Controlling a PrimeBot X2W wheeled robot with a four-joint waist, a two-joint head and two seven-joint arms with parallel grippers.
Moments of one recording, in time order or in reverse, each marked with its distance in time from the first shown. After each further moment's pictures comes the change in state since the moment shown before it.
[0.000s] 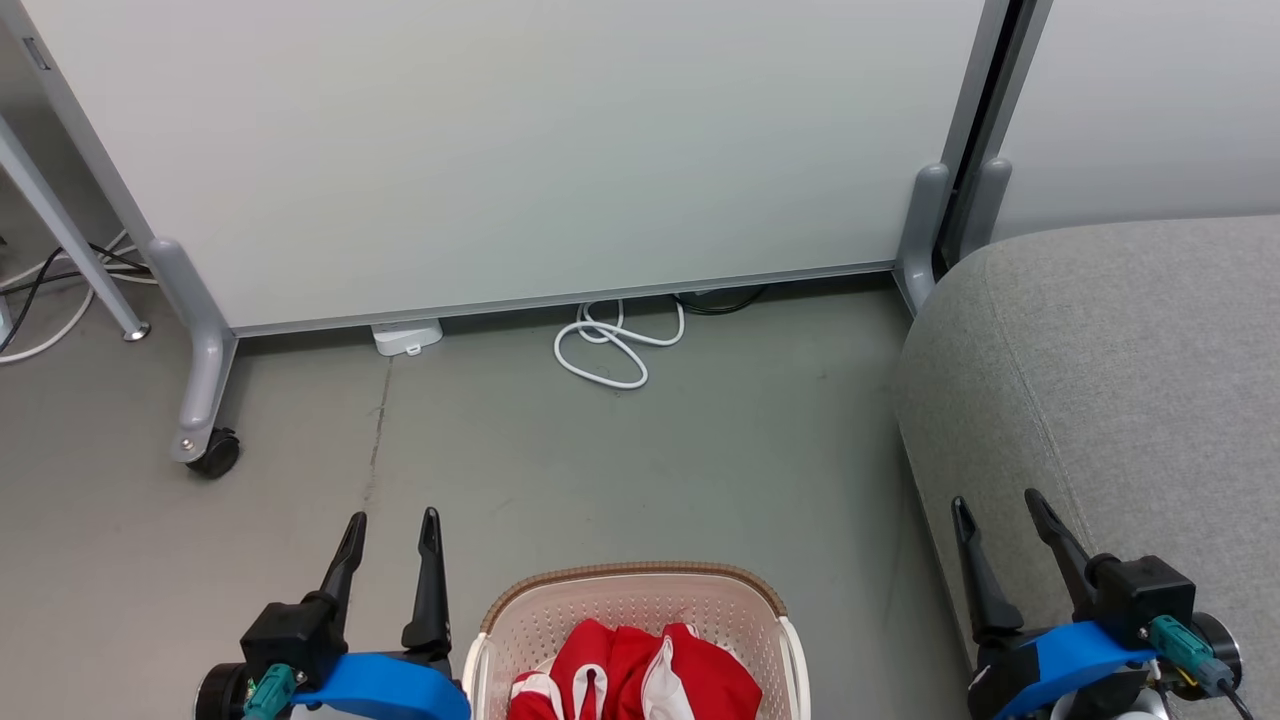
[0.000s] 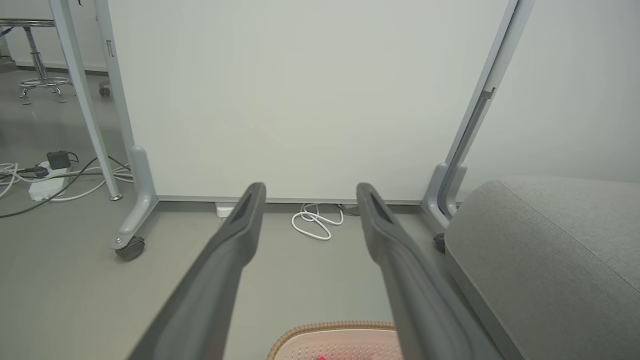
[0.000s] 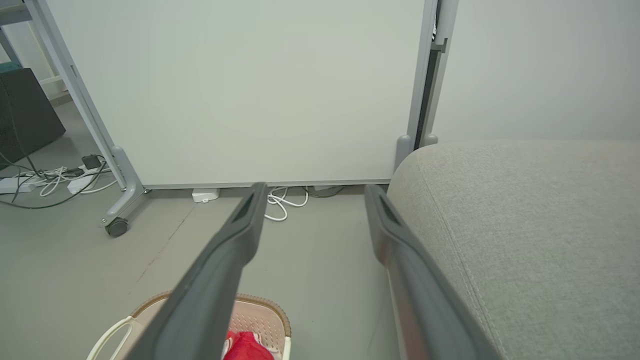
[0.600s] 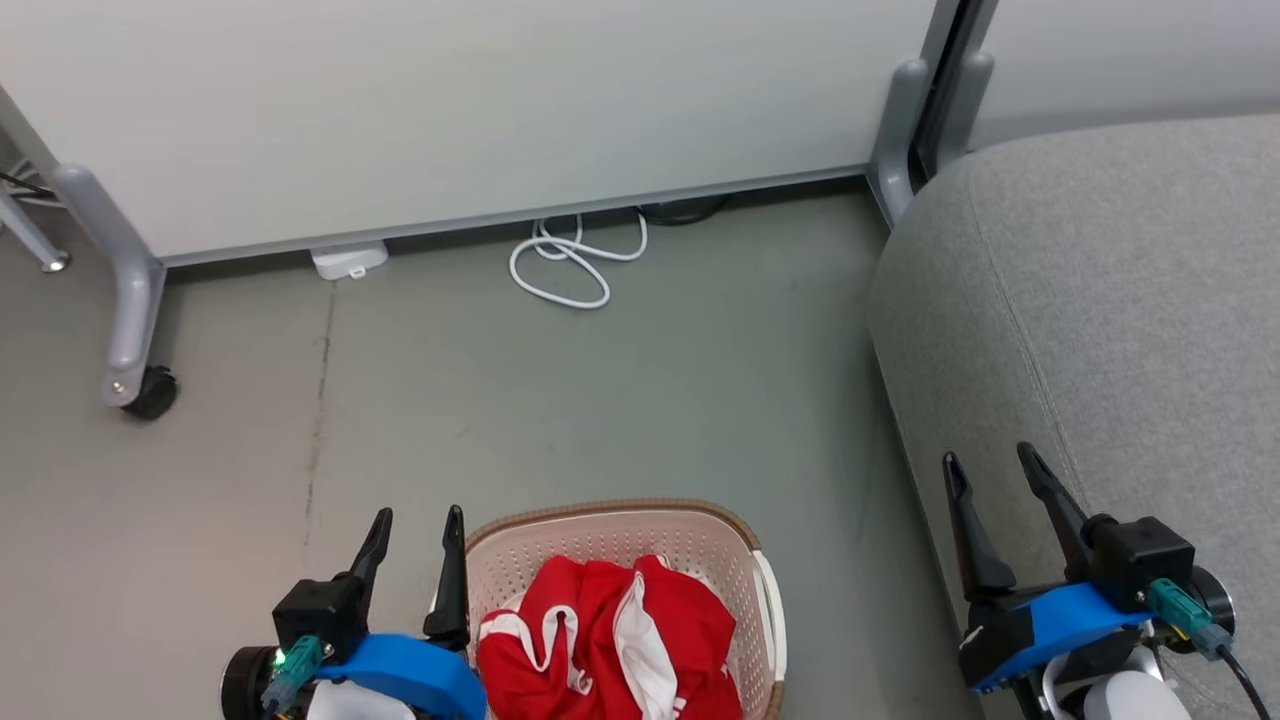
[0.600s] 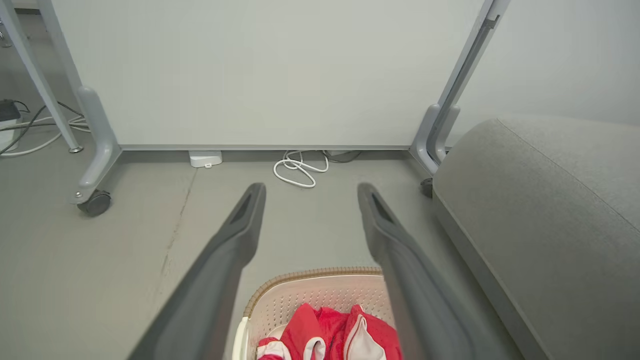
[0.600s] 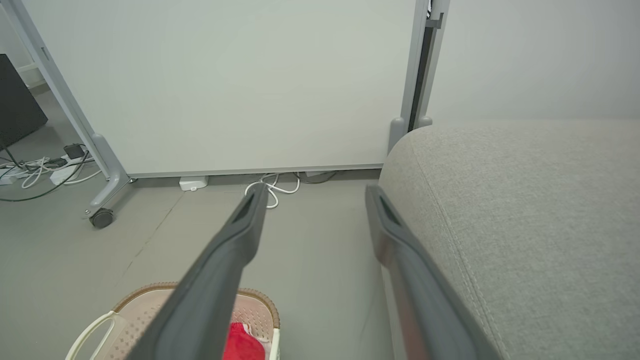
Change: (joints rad) left arm -0.065 0.000 -0.037 0.112 -0.014 -0.010 -0.001; right arm -0.051 -0.001 0.012 -0.018 -0.001 0.000 -0.002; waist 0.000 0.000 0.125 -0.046
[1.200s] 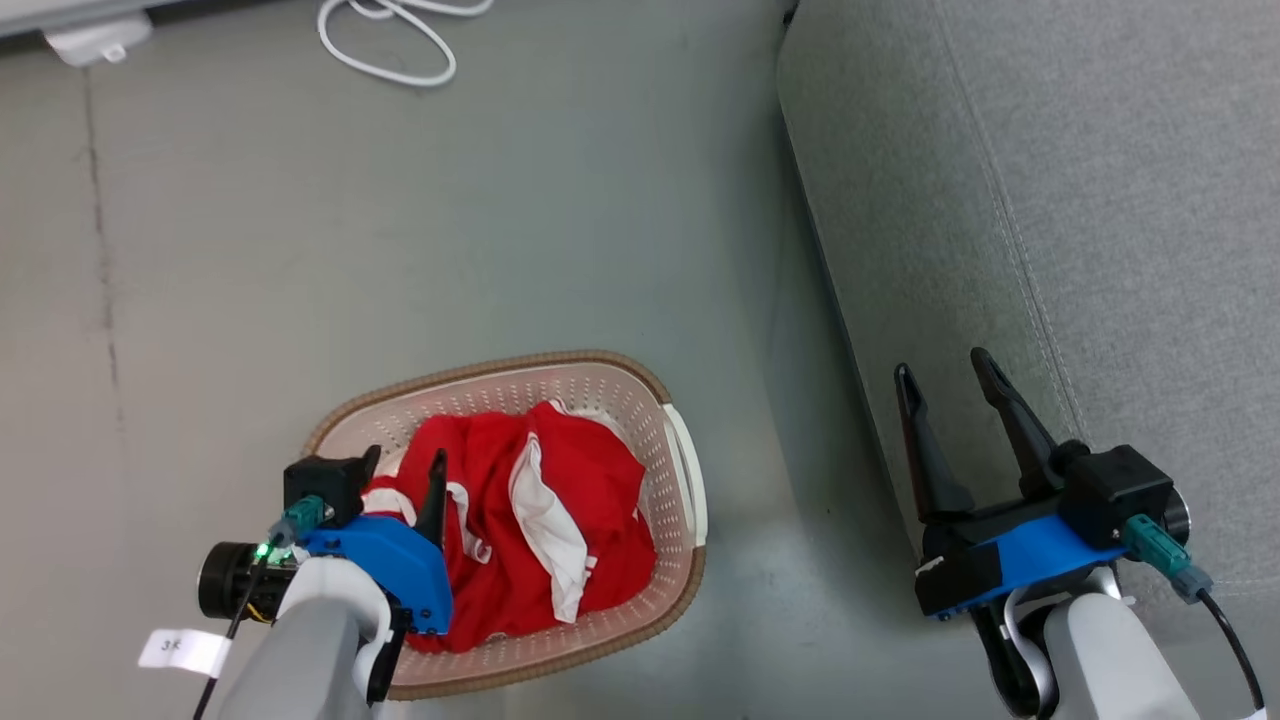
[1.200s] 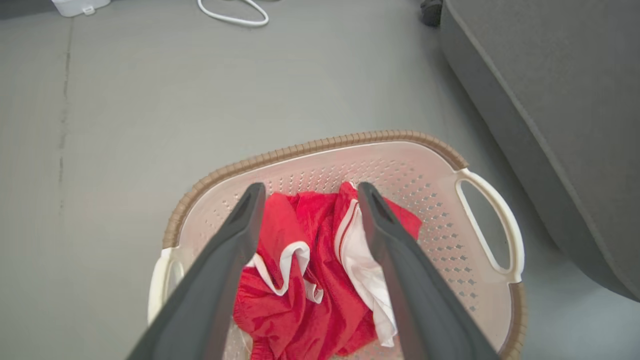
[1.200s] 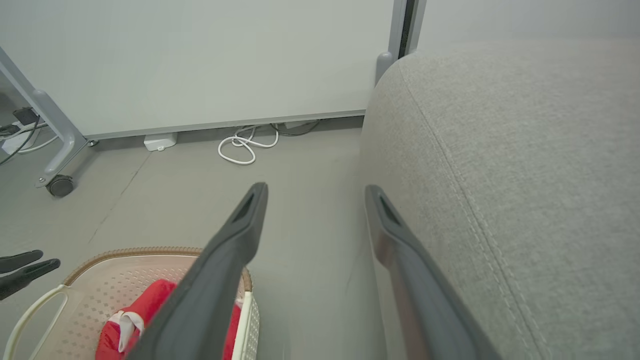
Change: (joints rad) left arm -0.357 0.053 -0.080 0.475 0.001 -0.042 0.056; right arm -0.131 -0.001 0.092 -0.007 0.041 0.001 -0.053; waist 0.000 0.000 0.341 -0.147
